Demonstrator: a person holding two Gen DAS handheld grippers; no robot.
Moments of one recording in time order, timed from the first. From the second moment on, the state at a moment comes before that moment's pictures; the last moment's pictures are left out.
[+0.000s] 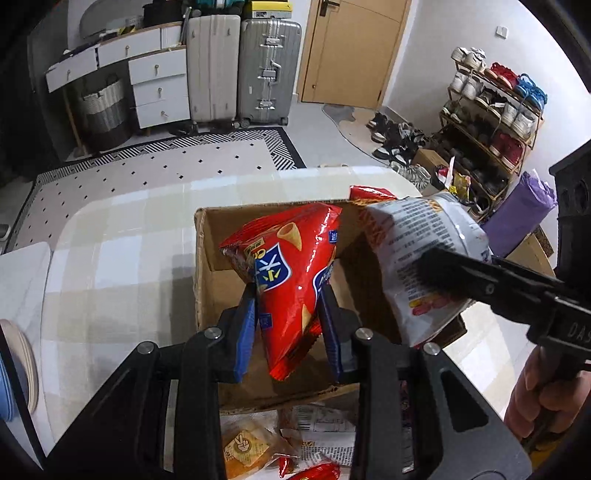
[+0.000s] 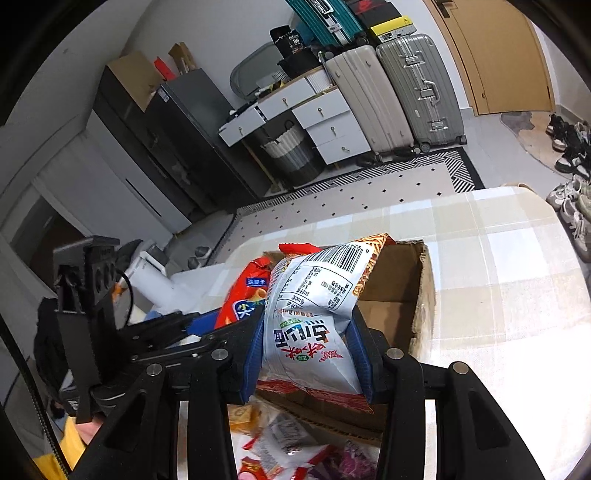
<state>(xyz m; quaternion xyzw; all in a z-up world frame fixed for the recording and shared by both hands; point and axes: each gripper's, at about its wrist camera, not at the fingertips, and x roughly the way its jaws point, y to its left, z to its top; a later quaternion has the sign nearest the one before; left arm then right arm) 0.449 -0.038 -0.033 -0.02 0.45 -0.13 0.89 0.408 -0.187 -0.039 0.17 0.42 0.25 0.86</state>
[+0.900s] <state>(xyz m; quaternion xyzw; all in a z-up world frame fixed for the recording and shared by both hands) 0.415 -0.020 -0.066 -0.03 0.44 -0.10 0.89 0.414 -0.178 -0.038 0.12 0.42 0.23 0.87</state>
